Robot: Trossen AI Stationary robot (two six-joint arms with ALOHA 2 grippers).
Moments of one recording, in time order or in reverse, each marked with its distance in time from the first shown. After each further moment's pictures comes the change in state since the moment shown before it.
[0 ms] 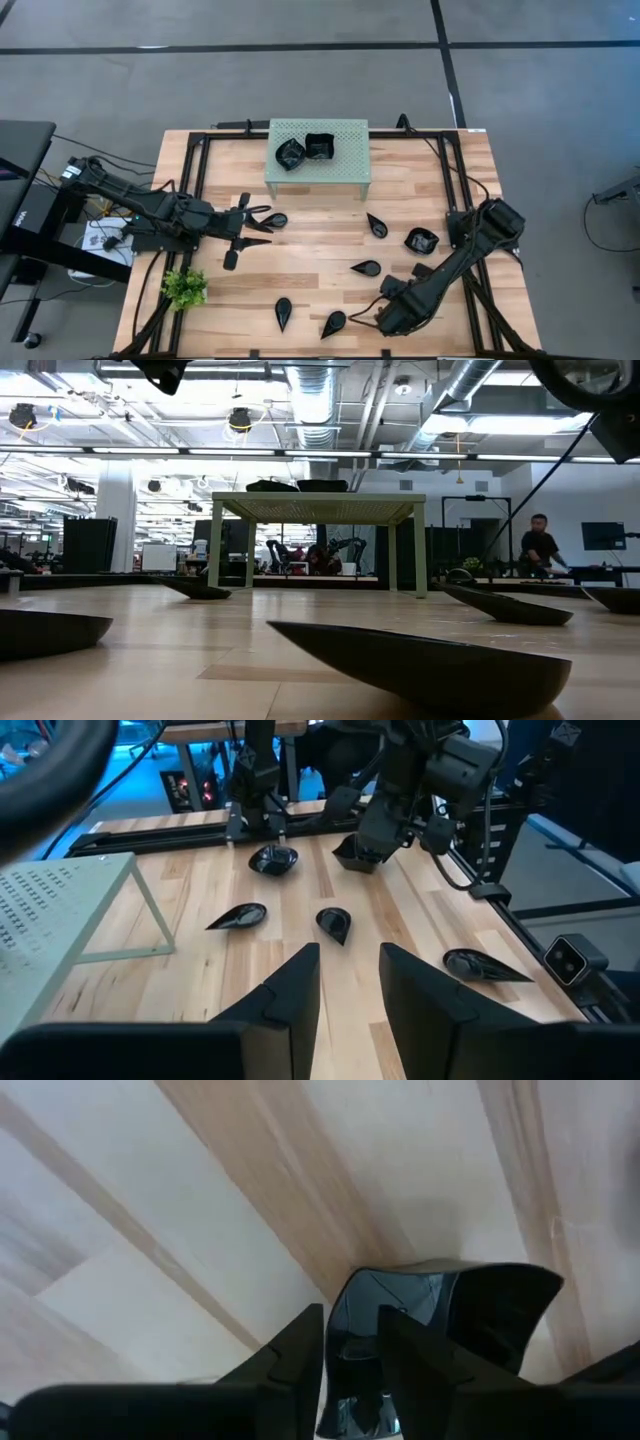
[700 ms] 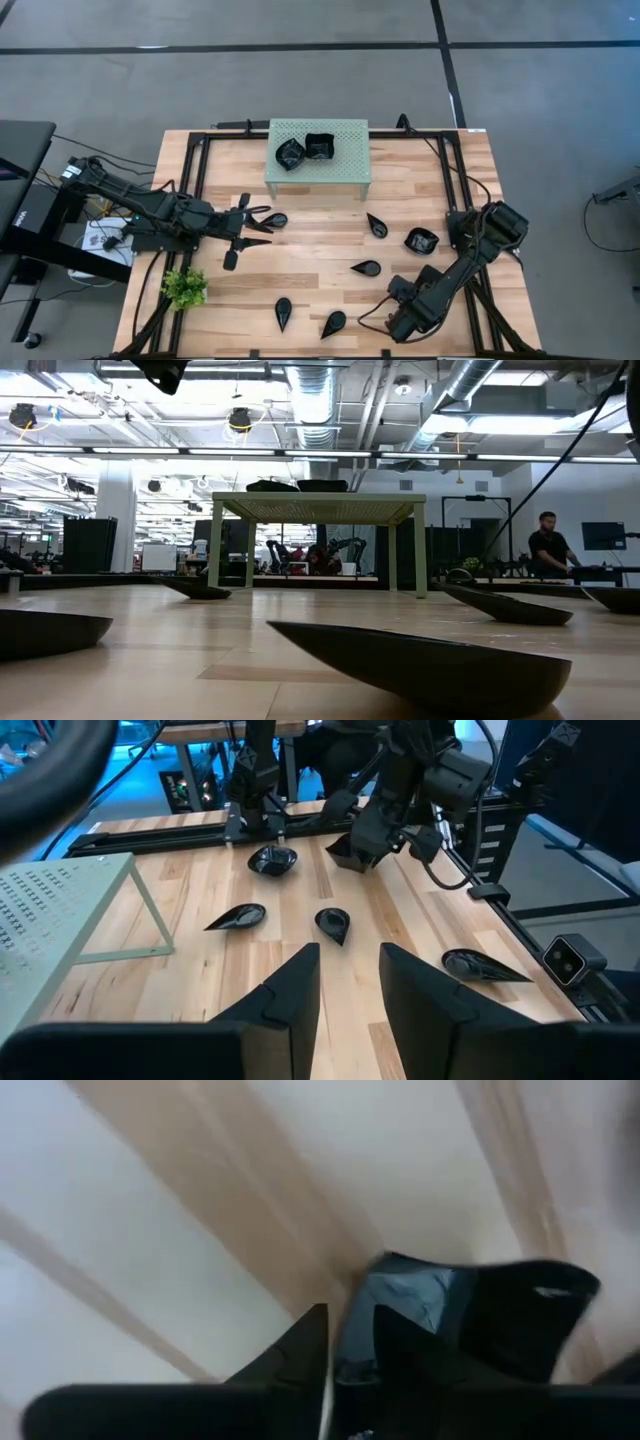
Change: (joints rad) left arm -0.002 0.001 0.000 0.002 0.001 0.000; right arm 0.069 0.003 -0.086 0.053 0.088 0.137
